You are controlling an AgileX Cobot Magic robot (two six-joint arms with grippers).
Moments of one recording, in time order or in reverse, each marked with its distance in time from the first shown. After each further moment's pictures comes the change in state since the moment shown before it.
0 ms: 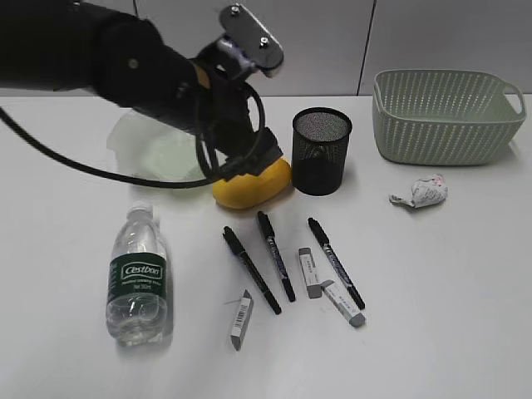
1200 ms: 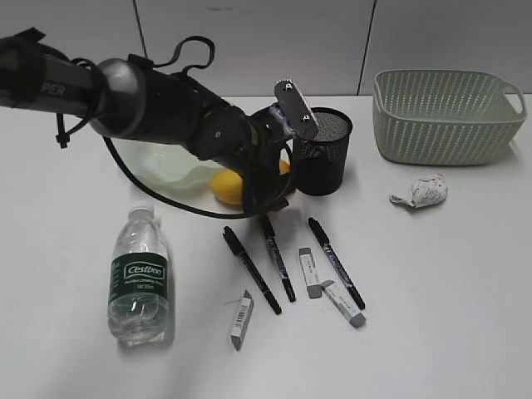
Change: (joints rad) left arm -0.004 0.377 -0.243 0.200 -0.047 -0.008; right arm 0.000 0.000 0.000 0.000 0.000 0.006
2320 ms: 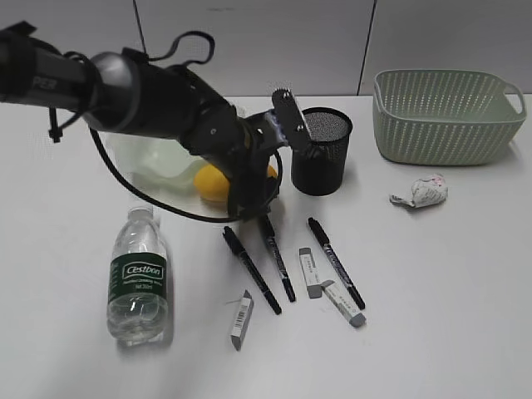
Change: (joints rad) left arm 0.002 -0.018 0.002 0.110 0.117 -0.007; right arm 0.000 0.000 0.000 0.000 0.000 0.000
